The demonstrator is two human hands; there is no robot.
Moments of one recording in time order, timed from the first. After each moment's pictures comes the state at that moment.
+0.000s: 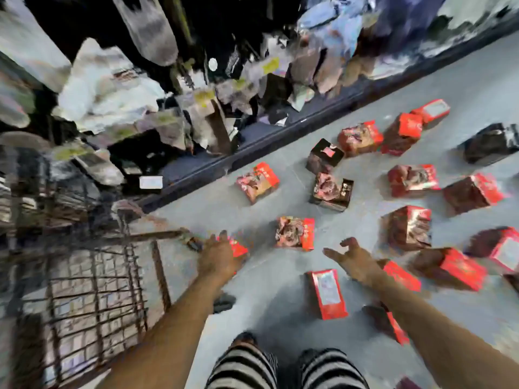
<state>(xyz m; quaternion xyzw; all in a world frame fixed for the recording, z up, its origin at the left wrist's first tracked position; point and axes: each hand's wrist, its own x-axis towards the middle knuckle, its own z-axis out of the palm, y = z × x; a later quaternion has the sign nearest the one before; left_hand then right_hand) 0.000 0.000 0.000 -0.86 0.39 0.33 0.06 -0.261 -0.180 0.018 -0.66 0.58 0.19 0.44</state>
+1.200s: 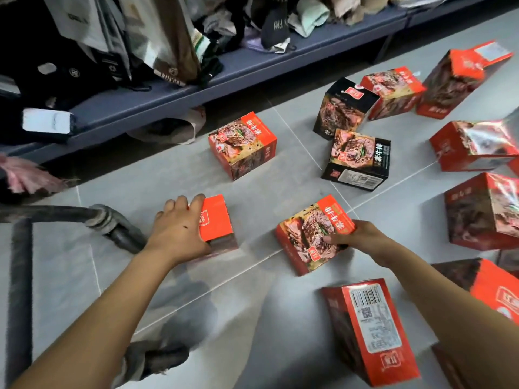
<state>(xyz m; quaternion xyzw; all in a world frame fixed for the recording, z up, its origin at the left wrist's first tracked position) 0.051 -0.030 -0.213 -0.86 0.48 0.17 0.02 -0.244 -0.236 -0.252 -0.59 0.54 0.05 0.60</state>
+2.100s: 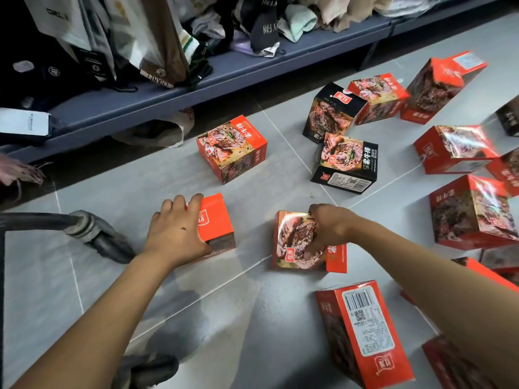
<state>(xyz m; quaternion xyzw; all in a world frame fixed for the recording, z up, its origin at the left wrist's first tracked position) 0.045 -0.045 -0.220 -0.86 0.49 0.14 0.01 -0.183 -0.244 -0.218 -0.87 0.35 0.29 0.19</state>
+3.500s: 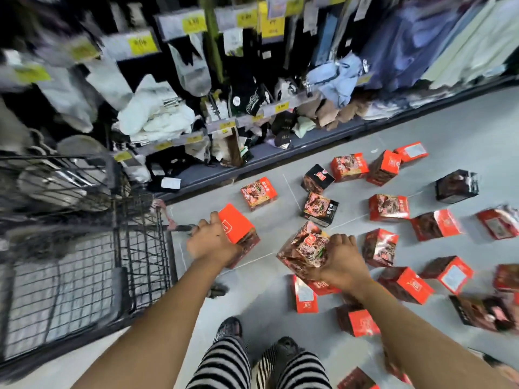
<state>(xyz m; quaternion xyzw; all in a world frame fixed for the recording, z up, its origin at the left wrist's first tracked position) -0.028 -0.015 0.237 -0.94 0.24 0.25 0.00 -0.249 -0.163 0.225 -0.88 0.41 0.15 0.19</state>
